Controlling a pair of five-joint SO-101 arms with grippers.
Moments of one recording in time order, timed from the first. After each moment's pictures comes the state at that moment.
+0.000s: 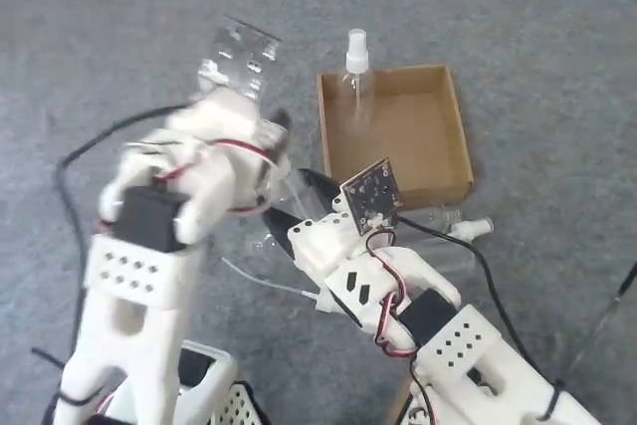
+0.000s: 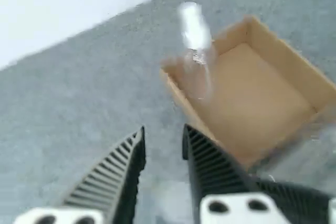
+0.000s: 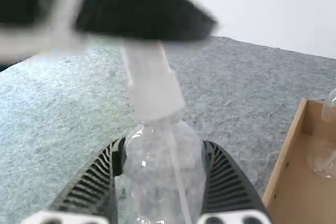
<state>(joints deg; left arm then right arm) 10.0 -38.5 21.3 68.7 -4.0 -45.6 -58.8 72.7 11.3 -11.1</state>
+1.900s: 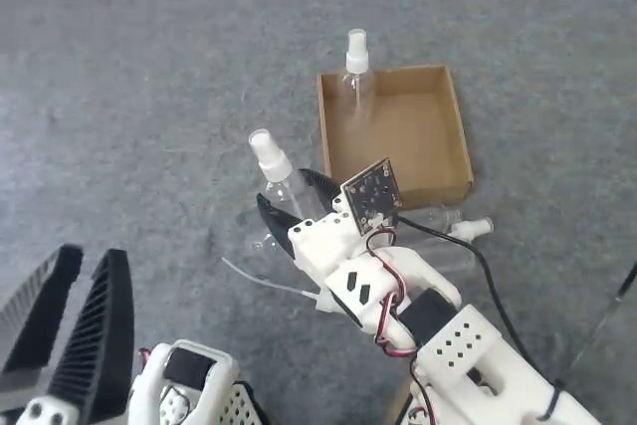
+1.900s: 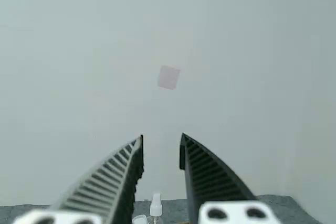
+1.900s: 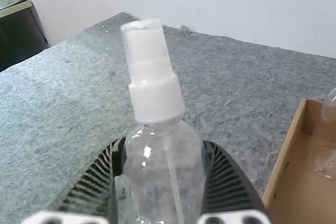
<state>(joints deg) 11.7 -83.1 -1.9 85.9 16.0 -45.6 -58.9 72.8 11.3 -11.2</state>
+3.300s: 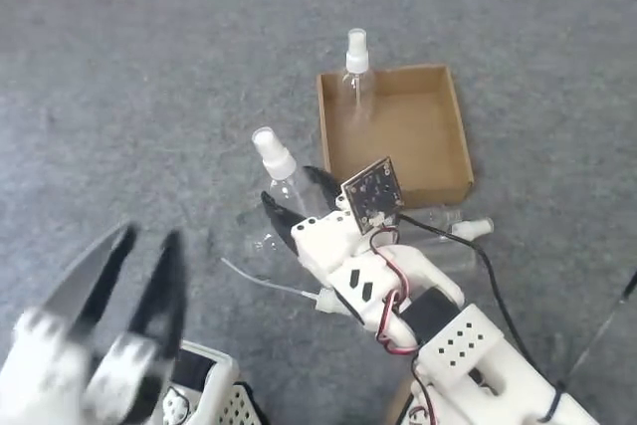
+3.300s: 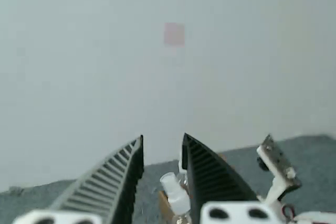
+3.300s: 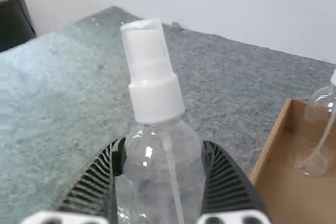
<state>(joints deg) 12.0 -93.1 21.0 82.1 4.0 -44.1 -58.9 72.7 12.1 -8.3</state>
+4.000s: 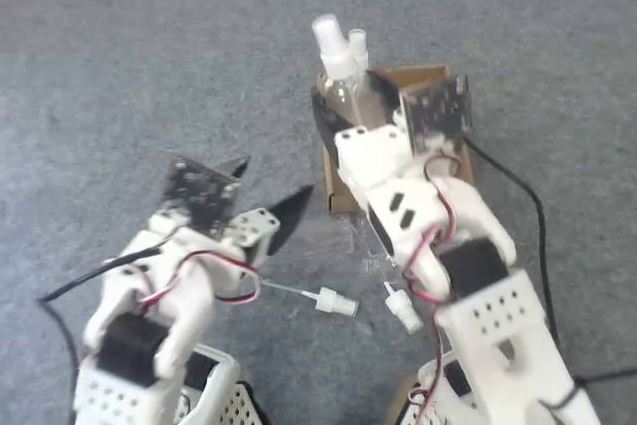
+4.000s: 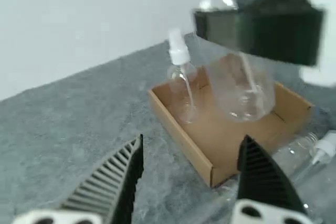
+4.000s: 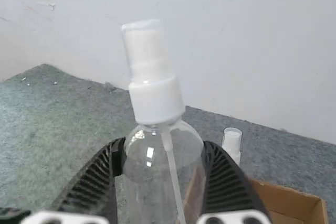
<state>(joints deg) 14.3 -77.7 54.9 62.2 -3.5 -29.5 -49.1 39.6 29.0 -3.4</state>
